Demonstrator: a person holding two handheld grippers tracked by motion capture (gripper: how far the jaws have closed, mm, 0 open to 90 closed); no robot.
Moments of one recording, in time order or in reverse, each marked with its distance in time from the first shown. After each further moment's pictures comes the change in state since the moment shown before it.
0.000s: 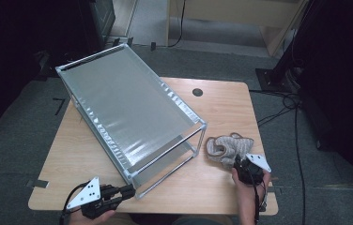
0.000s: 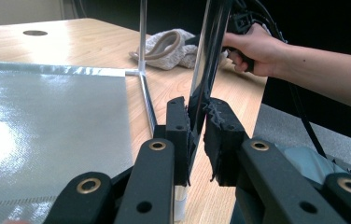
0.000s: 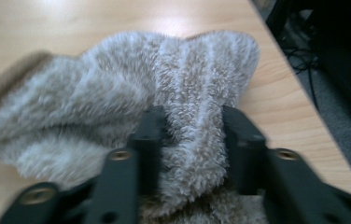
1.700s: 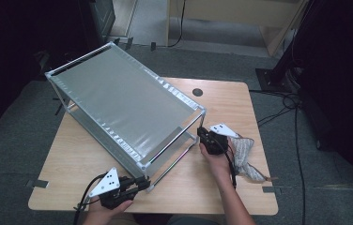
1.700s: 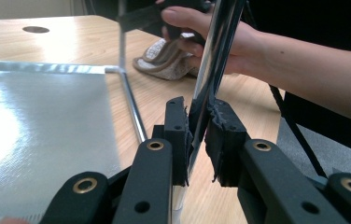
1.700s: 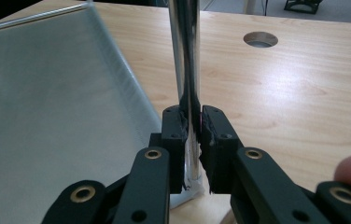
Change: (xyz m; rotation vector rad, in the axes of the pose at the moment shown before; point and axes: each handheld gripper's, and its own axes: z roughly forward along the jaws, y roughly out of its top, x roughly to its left) left arm 0.002 0.016 0.051 0.007 0.038 -0.050; right arm 0.099 0.068 0.044 -0.076 0.485 -0.157
